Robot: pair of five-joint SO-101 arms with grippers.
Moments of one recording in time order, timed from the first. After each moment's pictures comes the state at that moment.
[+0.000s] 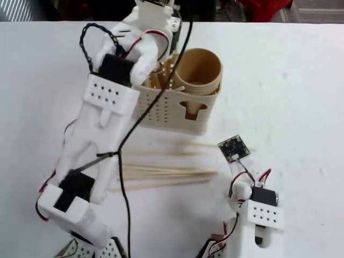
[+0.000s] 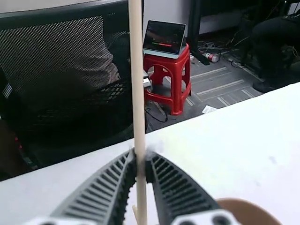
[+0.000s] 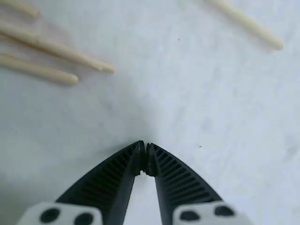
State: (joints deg) left arm 16.3 8.6 -29.1 49.9 2.3; right arm 10.7 -62.6 85.6 57.0 39.3
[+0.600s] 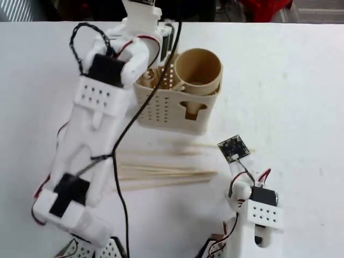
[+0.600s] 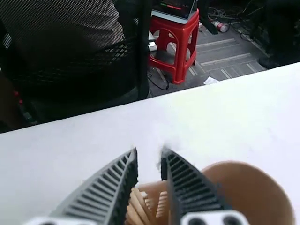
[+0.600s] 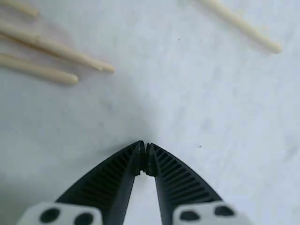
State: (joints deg) left arm 14.5 5.6 -29.1 61.4 6.8; right arm 10.7 -62.6 85.6 57.0 39.3
